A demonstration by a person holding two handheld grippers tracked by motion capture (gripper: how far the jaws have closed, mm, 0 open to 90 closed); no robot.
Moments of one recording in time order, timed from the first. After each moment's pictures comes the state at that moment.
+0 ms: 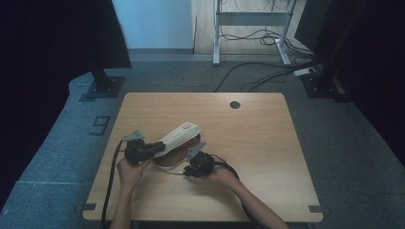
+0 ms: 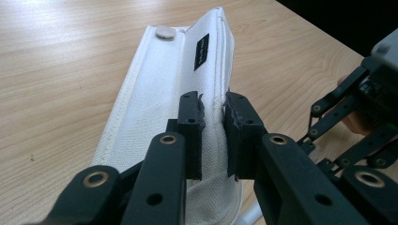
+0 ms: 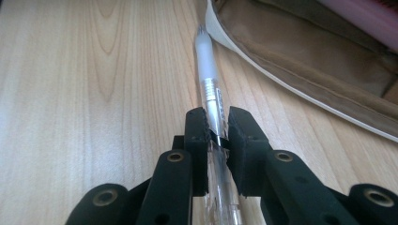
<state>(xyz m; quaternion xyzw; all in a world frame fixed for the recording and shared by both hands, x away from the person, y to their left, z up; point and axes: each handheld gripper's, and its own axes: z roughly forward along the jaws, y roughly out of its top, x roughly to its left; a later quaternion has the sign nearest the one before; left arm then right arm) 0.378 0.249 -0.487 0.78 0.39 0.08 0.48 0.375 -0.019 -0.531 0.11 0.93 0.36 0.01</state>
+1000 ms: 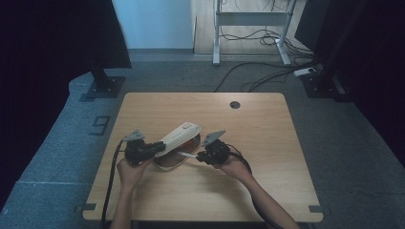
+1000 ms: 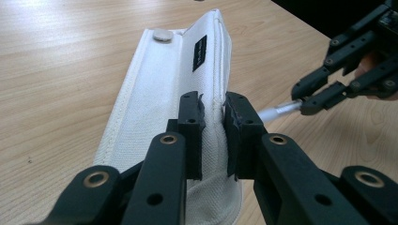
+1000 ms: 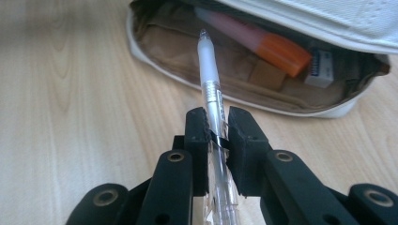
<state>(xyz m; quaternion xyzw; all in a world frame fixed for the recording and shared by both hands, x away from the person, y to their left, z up) 0.376 0.247 -0.485 0.78 0.39 0.08 0.49 0.394 -0.067 -0.497 0.19 0.90 0.39 0.06</state>
